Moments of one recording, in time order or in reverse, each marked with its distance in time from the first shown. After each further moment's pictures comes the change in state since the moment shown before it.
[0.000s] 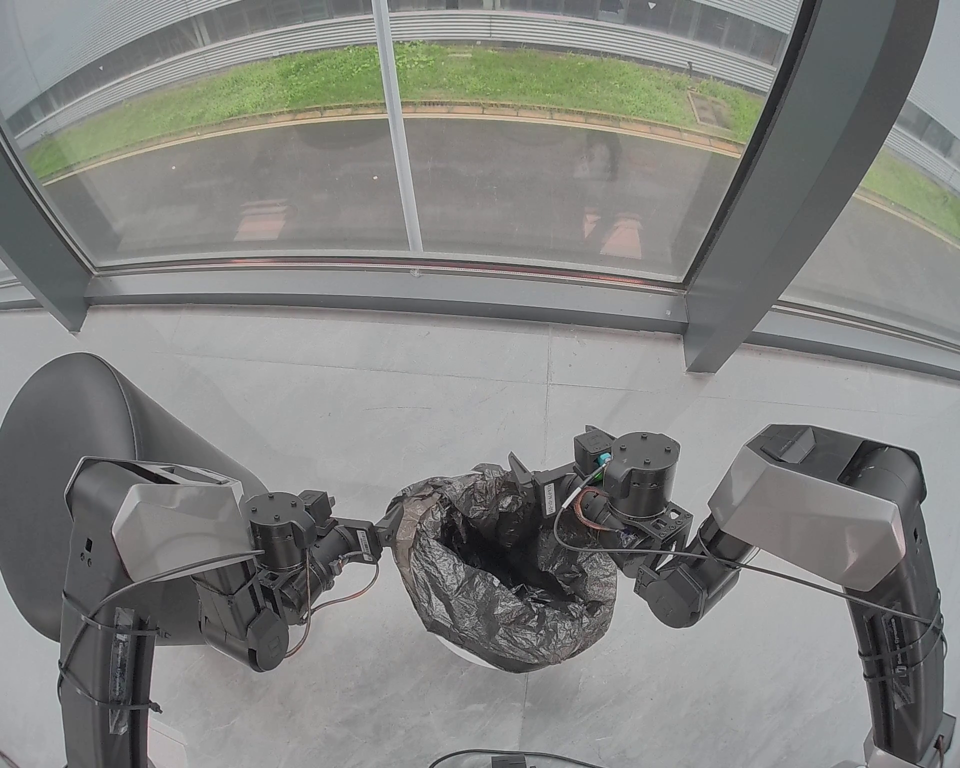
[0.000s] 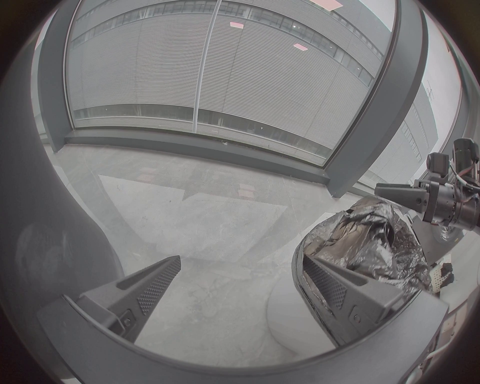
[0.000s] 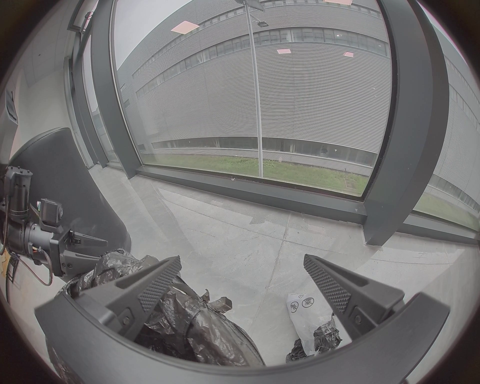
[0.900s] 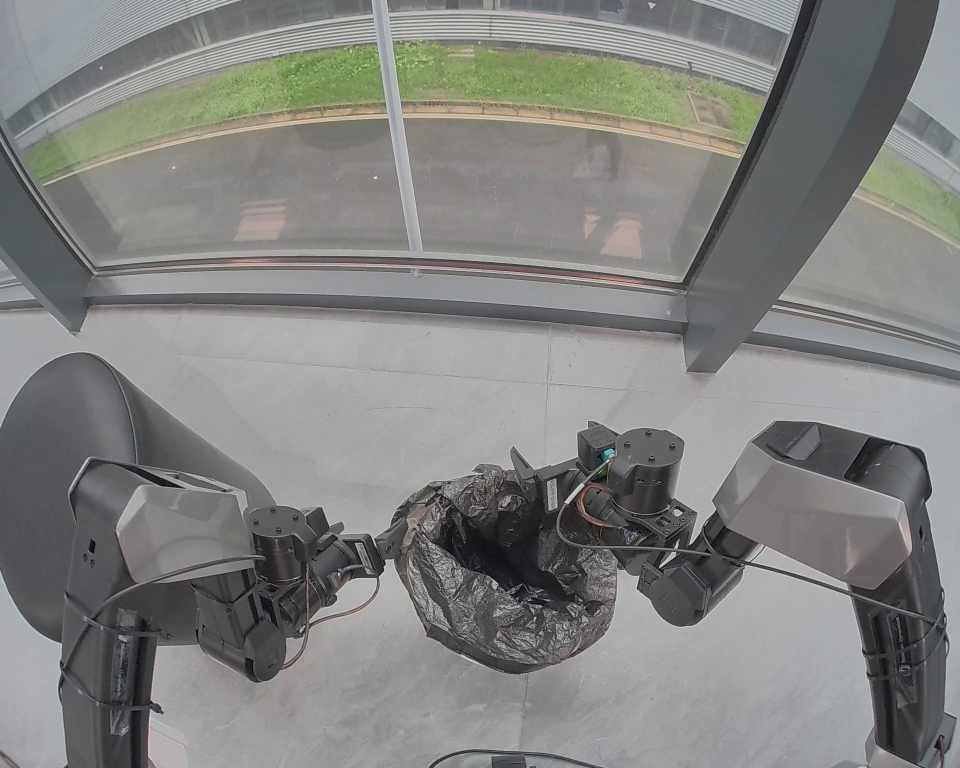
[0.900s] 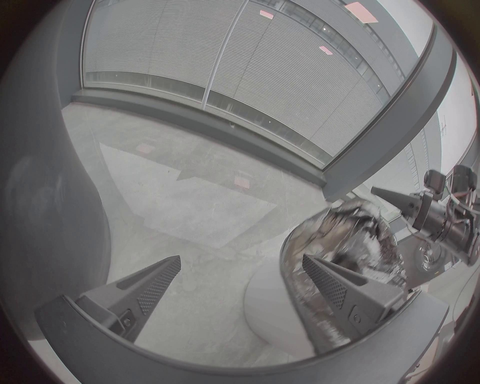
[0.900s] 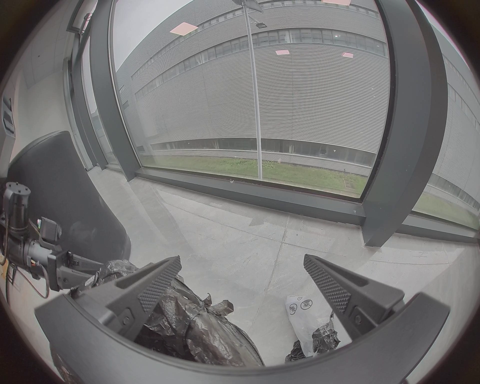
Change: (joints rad) left arm -0.005 0.011 0.054 0.001 -0.054 -0.185; right arm -0.002 -0.015 0.010 -0.007 -0.003 0.005
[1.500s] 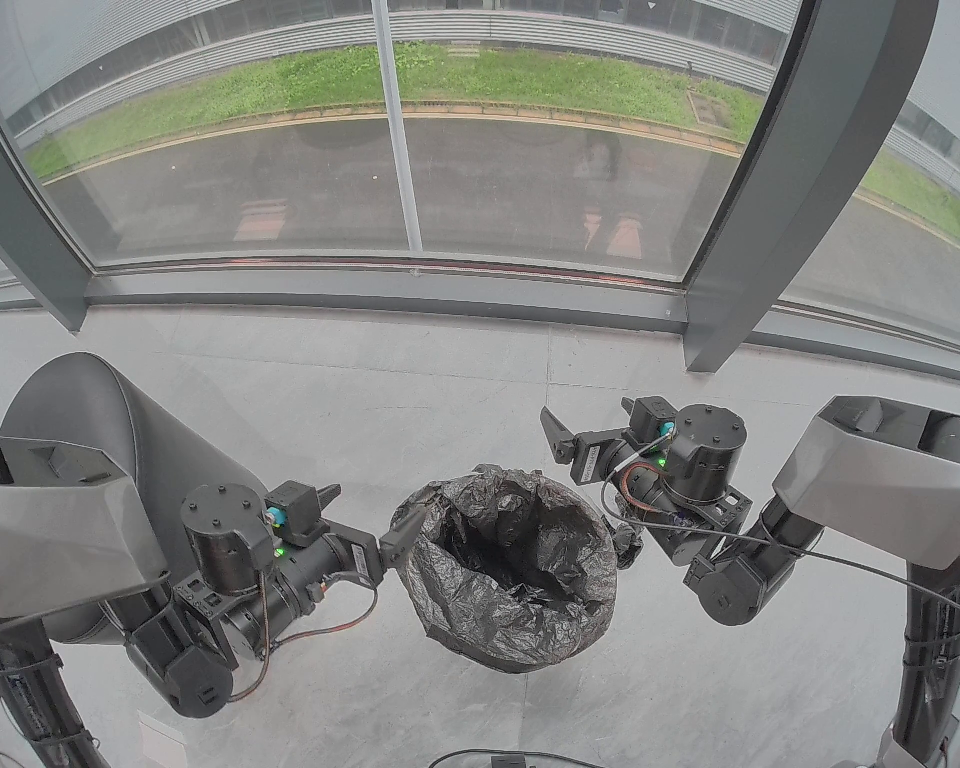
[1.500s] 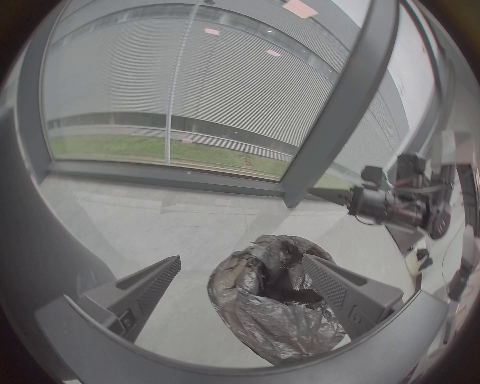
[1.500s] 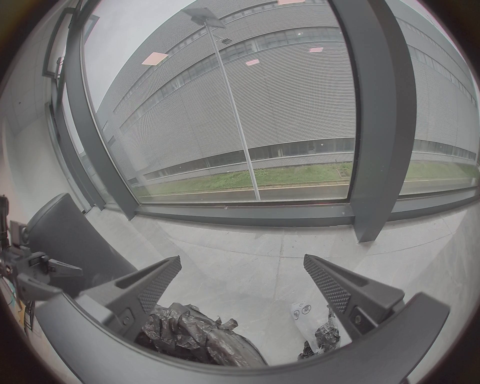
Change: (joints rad) left arm -0.161 -0.453 0.289 0.049 0.056 0.233; right arm -0.015 -0.177 0.191 -0.110 0.002 0.186
